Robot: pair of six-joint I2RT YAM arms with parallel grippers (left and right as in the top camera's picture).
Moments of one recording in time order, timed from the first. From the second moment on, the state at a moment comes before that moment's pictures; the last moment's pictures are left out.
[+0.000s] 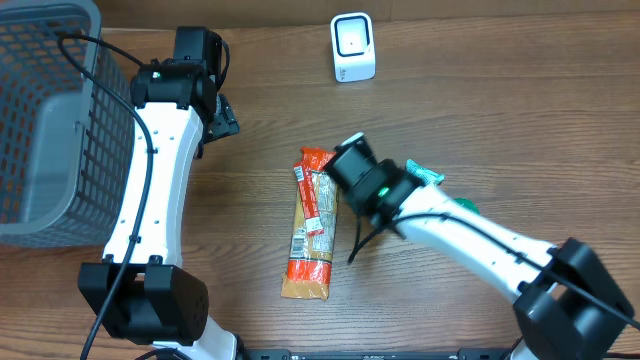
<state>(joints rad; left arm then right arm) -0.05 1.76 1.74 -1.29 -0.44 -0.48 0.85 1.77 1.25 -0.68 0.49 0.20</state>
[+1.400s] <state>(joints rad) -0.05 1.76 1.74 -1.29 -0.44 -0.48 0.95 2.00 1.25 -0.65 0.87 0.19</state>
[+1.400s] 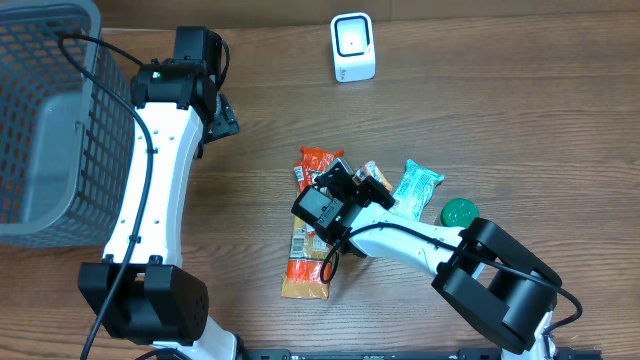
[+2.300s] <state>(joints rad) -0.05 1.76 1.74 -1.29 -0.44 -0.48 0.95 2.00 1.25 -0.64 0.82 0.21</state>
